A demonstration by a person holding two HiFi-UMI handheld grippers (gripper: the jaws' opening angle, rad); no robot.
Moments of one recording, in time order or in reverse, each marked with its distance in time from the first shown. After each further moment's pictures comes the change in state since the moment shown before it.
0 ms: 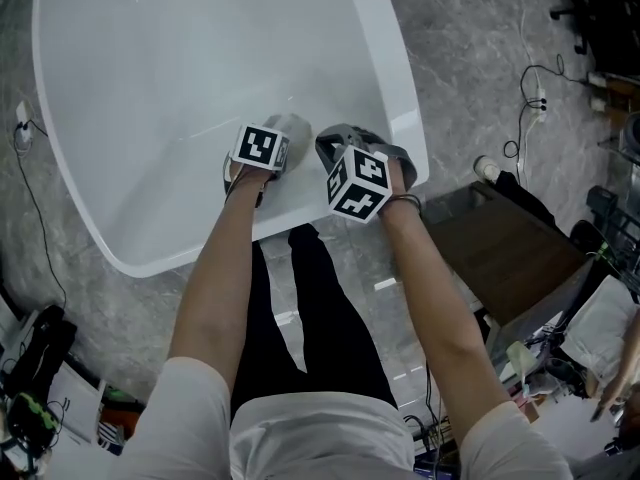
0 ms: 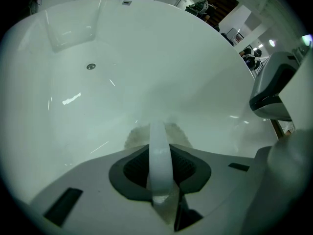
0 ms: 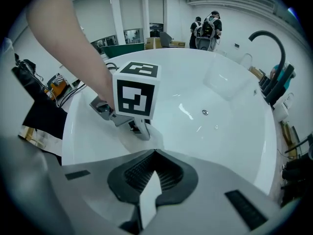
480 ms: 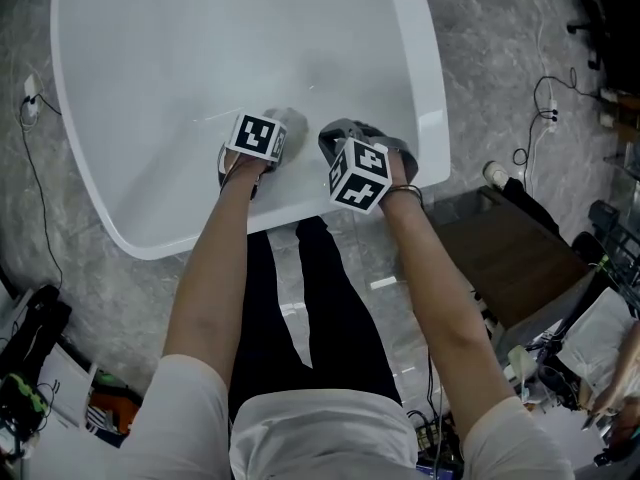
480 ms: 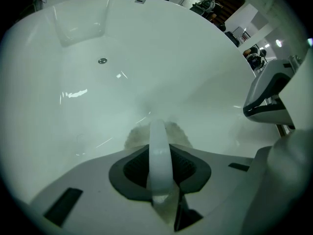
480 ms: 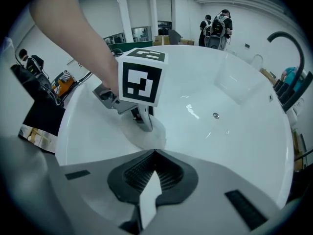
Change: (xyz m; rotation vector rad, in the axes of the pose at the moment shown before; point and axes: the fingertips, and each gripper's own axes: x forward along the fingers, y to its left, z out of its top) left arm -0.019 0.044 -0.037 -0.048 0.057 0.029; right arm 0.033 0.028 0.022 -0.063 0.013 0.068
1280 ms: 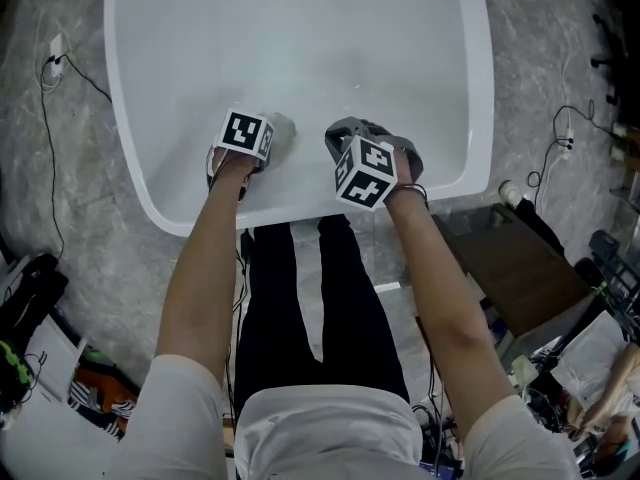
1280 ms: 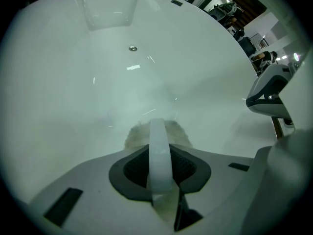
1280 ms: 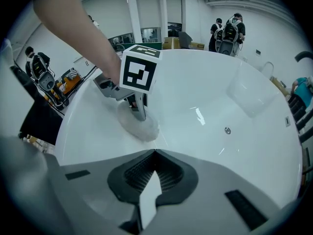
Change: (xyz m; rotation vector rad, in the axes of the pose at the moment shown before) left arm -0.057 0.112 -0.082 -0.139 0.050 0.056; right arm 0.035 0.033 0.090 -0.079 -0.015 0.046
